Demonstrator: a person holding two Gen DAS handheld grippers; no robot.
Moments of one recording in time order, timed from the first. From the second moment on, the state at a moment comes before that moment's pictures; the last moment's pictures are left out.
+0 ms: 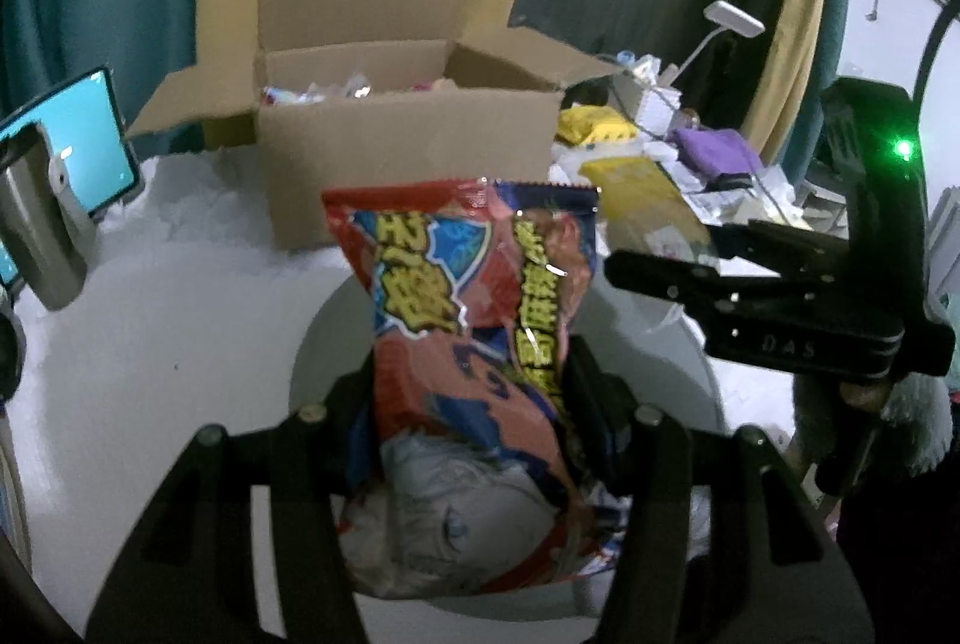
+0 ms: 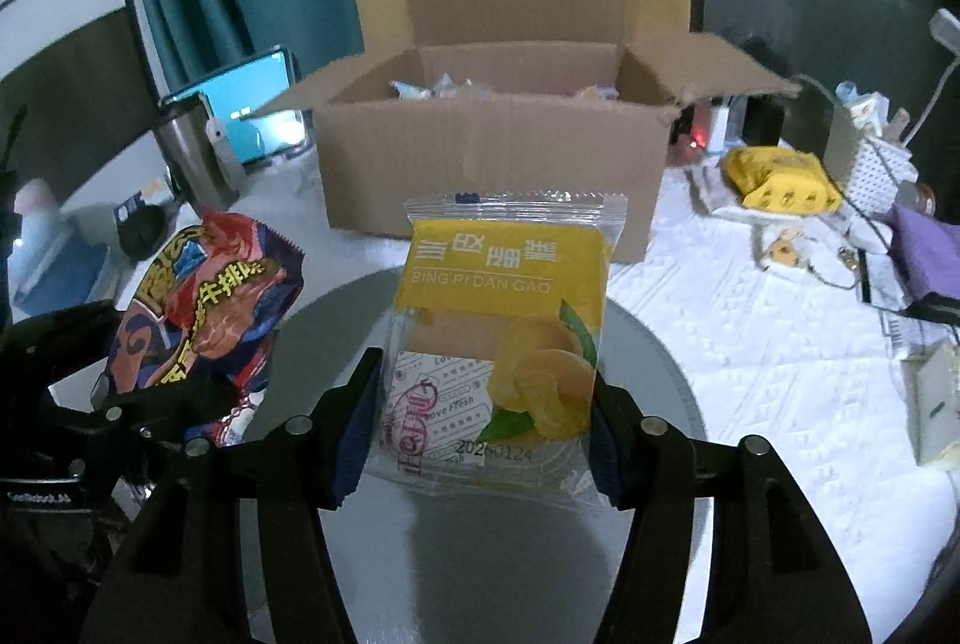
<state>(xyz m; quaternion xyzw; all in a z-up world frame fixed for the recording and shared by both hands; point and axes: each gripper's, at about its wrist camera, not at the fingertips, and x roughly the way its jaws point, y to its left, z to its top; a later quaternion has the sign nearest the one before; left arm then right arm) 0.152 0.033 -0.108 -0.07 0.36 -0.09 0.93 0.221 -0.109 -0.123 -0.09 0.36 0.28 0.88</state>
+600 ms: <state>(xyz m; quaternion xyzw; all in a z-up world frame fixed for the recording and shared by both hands) 0.176 0.021 -0.049 -0.04 0.31 -0.09 0.95 0.232 -0.129 -0.062 -0.08 0.30 0.28 0.91</state>
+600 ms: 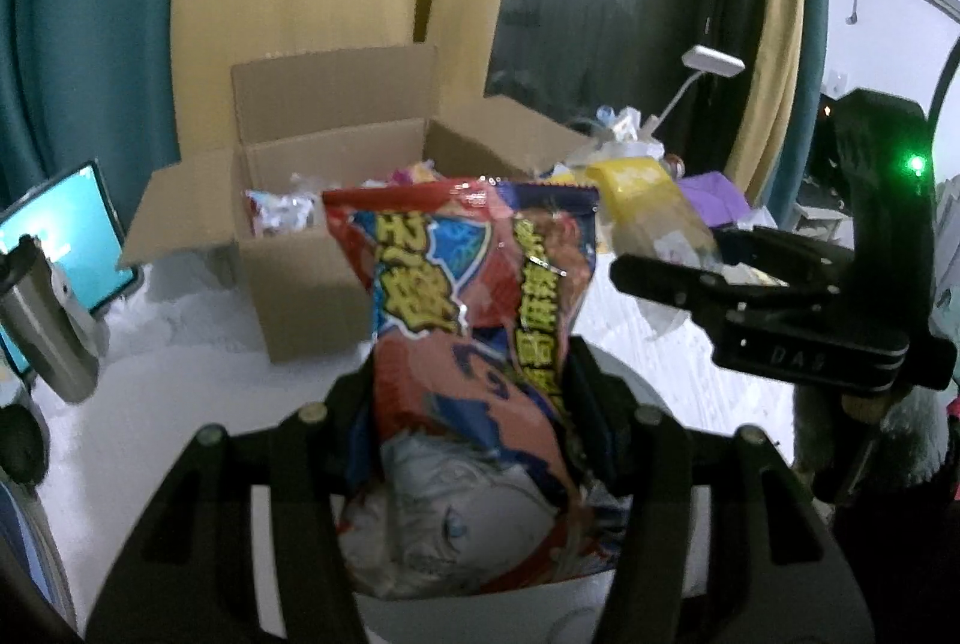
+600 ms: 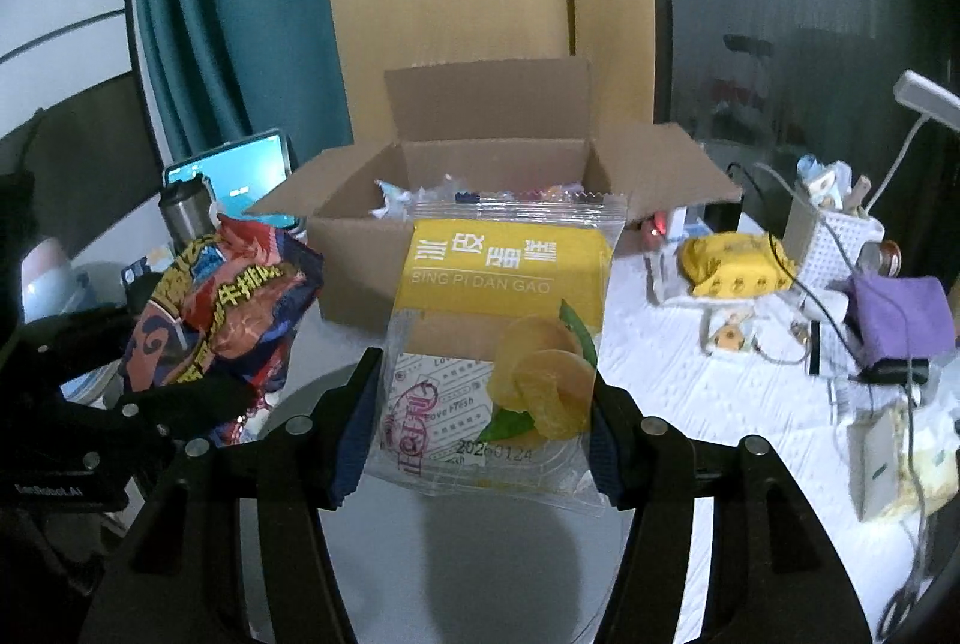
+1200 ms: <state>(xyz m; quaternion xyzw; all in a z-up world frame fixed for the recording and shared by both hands) 0.233 0.062 -0.013 -0.04 0.26 -0.07 0.96 0.288 -0.115 -0.014 -0.09 0.25 0.27 0.92</state>
